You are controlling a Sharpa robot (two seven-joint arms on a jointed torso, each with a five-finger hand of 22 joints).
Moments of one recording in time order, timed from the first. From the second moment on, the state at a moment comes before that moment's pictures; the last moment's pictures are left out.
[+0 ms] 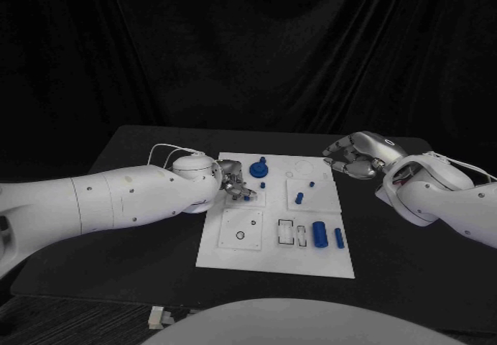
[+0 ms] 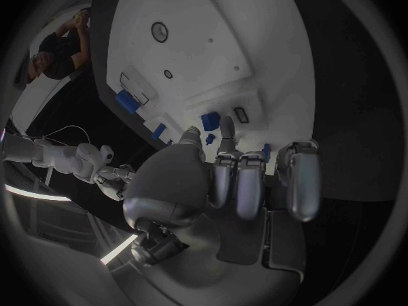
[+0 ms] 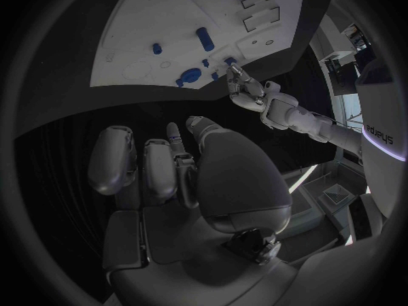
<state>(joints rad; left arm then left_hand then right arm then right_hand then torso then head) 1.21 -0.63 -0.21 1.38 -1.32 -0.05 -0.46 1.10 0.11 -0.20 0.27 0.31 1.07 0.04 0.14 1.13 1.46 -0.02 1.57 1.31 1.47 -0.06 1.57 1.31 0.03 1.45 0.05 1.40 1.31 1.24 -0.92 -0.21 1.52 -1.35 -0.52 -0.03 1.32 -0.02 0.23 0.22 0.45 0.88 0.11 0.12 0.12 1.46 0.00 1.55 1.31 1.46 -0.07 1.30 1.12 0.07 1.46 0.04 1.14 1.31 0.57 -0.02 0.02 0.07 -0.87</state>
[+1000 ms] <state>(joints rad) 1.20 -0.60 -0.21 1.37 -1.32 -0.02 -0.46 1.16 0.10 -0.13 0.27 0.42 1.05 0.04 0.13 1.10 1.46 -0.02 1.57 1.31 1.47 -0.06 1.57 1.31 0.03 1.45 0.05 1.40 1.31 1.23 -0.91 -0.21 1.52 -1.34 -0.51 -0.04 1.32 -0.02 0.23 0.22 0.45 0.88 0.11 0.12 0.12 1.46 0.00 1.55 1.31 1.46 -0.07 1.30 1.11 0.07 1.46 0.04 1.14 1.31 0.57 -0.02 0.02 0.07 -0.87</state>
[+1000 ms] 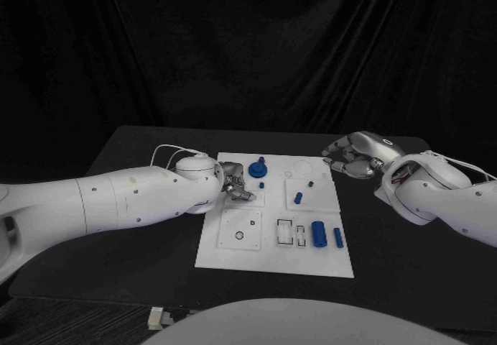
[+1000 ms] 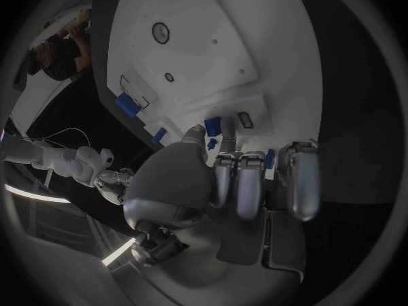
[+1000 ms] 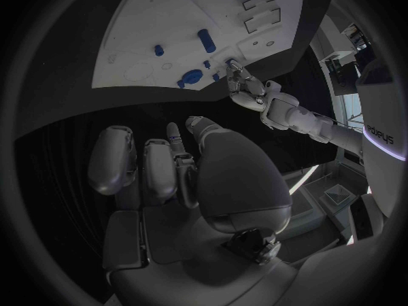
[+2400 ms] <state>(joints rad) 1.21 -0.65 -0.21 1.41 -1.31 -0.04 -0.46 1.21 -0.04 0.24 0.23 0.55 1.05 0.04 0.12 1.04 1.47 -0.02 1.57 1.31 1.47 -0.07 1.57 1.31 0.03 1.46 0.04 1.40 1.31 1.23 -0.91 -0.21 1.51 -1.34 -0.50 -0.04 1.32 -0.02 0.24 0.22 0.46 0.88 0.11 0.12 0.12 1.46 0.00 1.55 1.31 1.47 -0.07 1.30 1.11 0.07 1.46 0.04 1.12 1.31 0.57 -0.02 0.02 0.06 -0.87</state>
